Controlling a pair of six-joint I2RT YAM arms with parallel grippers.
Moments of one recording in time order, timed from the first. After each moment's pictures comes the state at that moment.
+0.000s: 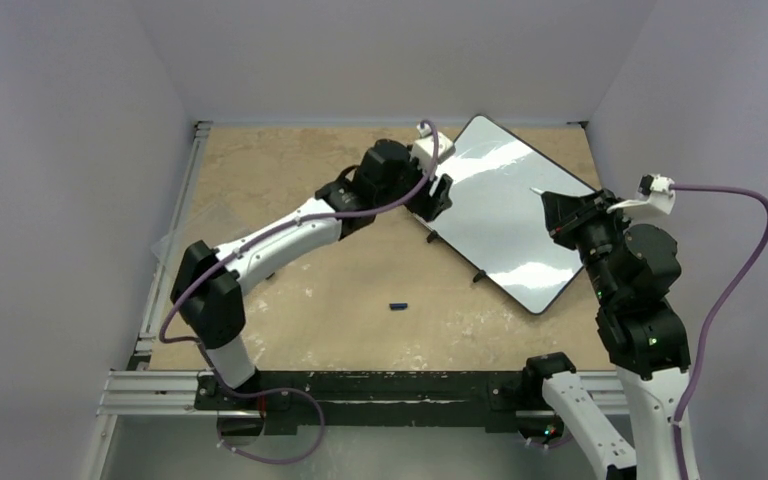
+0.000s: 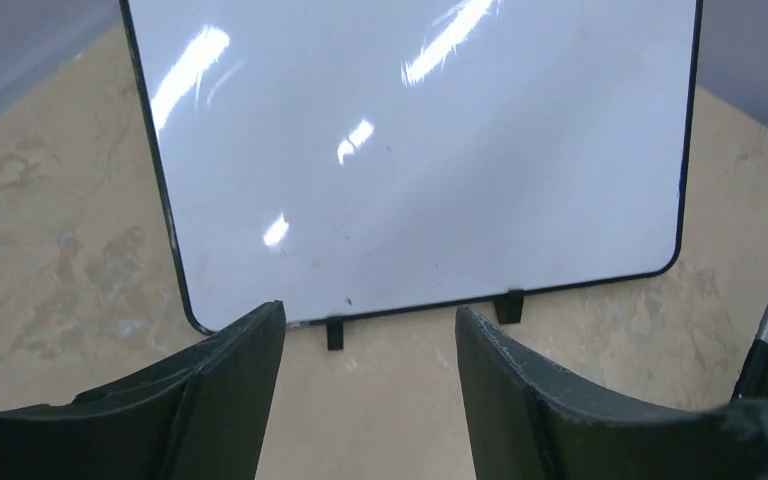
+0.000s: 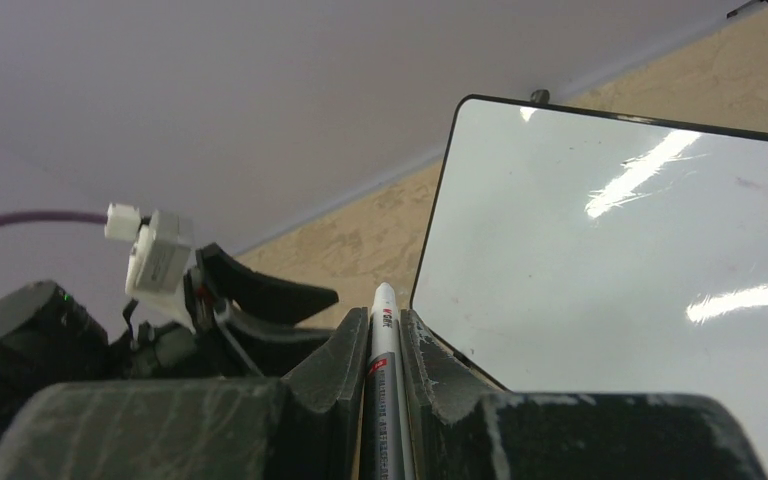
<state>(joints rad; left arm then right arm) -0.86 1.68 1.43 -0.15 0.07 -0.04 0.18 0.63 1.14 -0.59 0.12 0.62</state>
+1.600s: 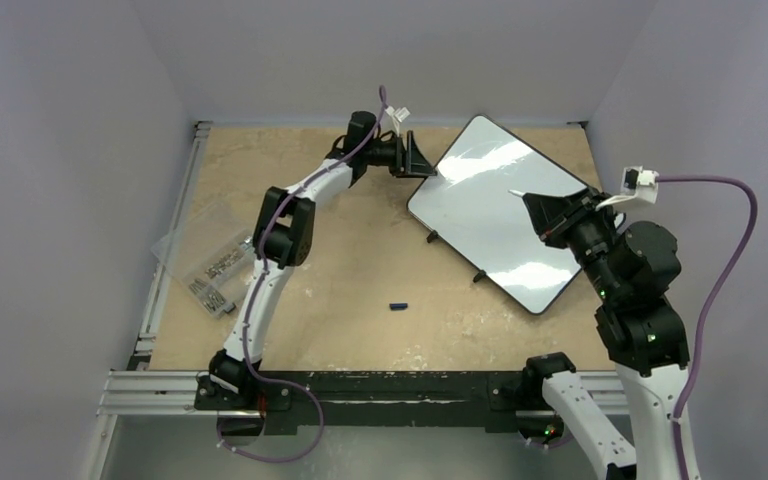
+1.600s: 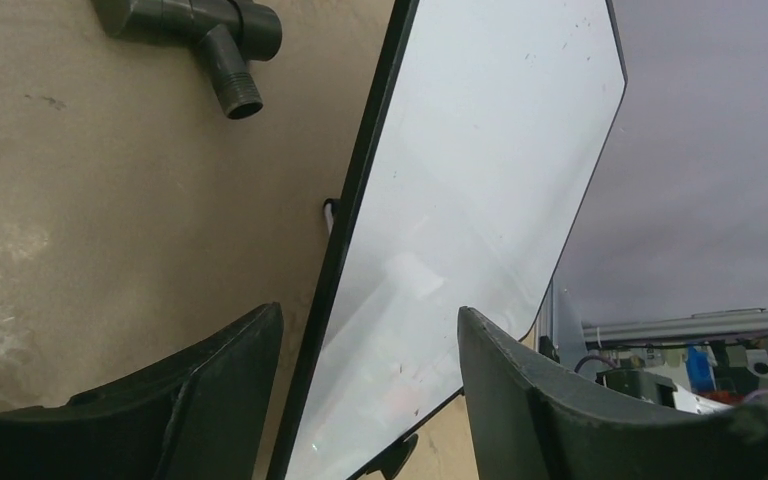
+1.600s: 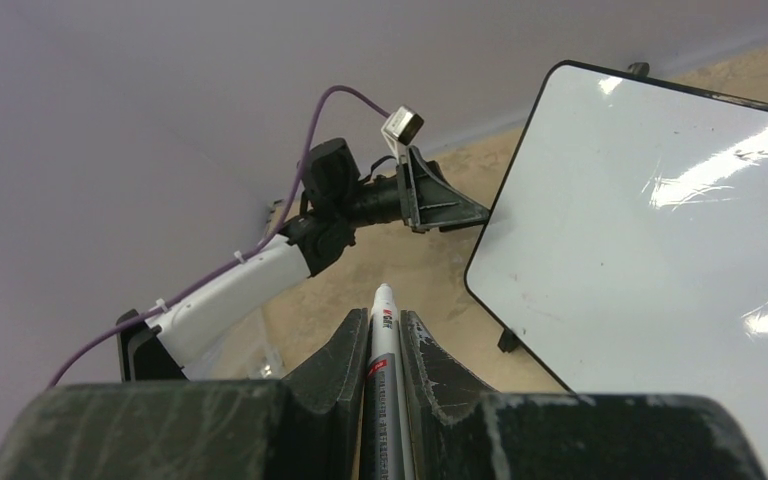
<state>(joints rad) -0.41 2.62 2.20 0.08 0.98 -0.70 0.18 0.64 1.14 -0.56 -0.07 0.61</state>
